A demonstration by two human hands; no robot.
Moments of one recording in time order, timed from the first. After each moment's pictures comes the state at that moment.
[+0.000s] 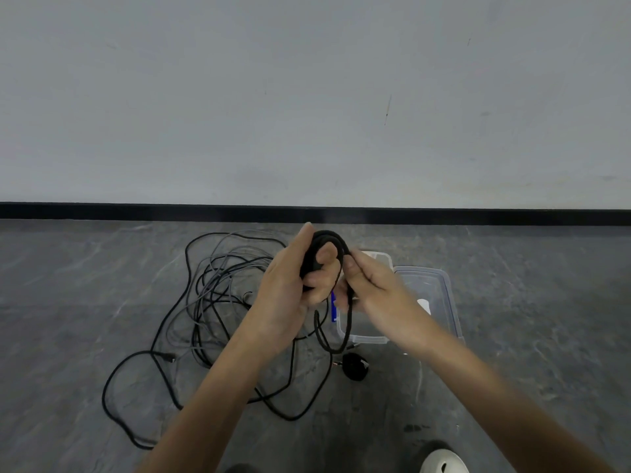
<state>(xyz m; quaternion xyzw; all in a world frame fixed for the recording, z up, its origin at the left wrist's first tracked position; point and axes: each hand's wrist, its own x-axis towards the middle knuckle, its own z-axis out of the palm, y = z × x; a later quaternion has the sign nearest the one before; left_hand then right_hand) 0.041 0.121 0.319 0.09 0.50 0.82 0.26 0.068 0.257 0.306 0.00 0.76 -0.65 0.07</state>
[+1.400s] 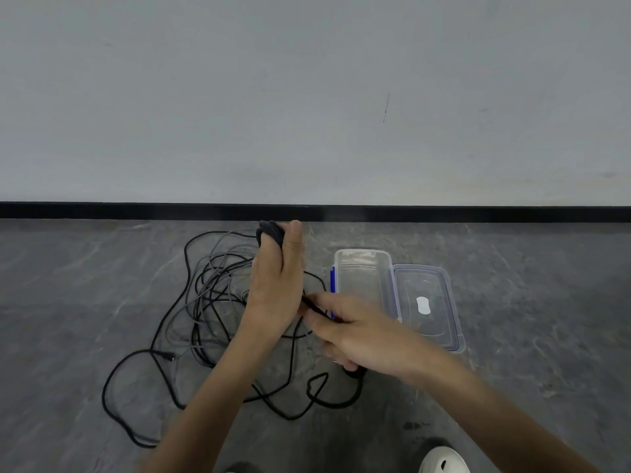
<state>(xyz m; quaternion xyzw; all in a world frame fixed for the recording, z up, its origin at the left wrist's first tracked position) 0.027 0.120 0.288 0.06 0.76 0.65 -0.03 0.090 0.241 0.316 -0.02 0.75 -0.58 0.31</state>
